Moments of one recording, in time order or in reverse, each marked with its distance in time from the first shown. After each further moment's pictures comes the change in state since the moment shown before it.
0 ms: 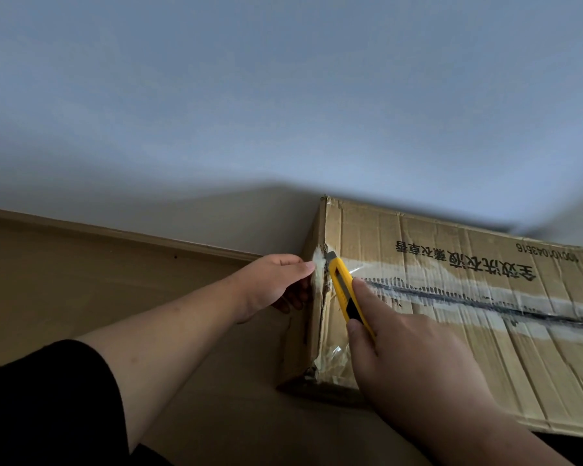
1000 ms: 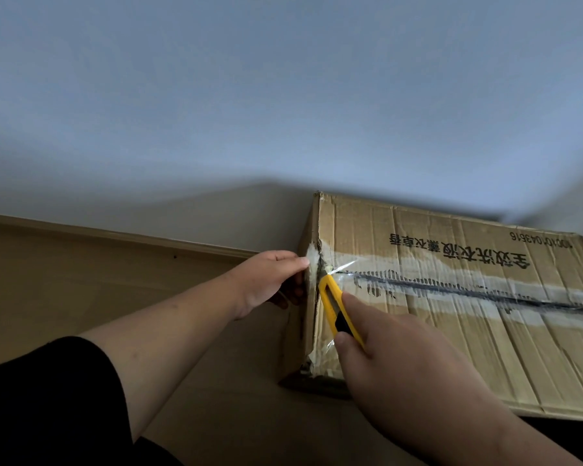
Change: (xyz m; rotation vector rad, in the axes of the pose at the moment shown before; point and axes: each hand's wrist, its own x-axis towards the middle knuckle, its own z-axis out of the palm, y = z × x) left_hand -0.004 0.004 0.003 -0.026 0.002 -0.008; right_hand -0.014 -0.003 -0.007 0.177 -0.083 -0.061
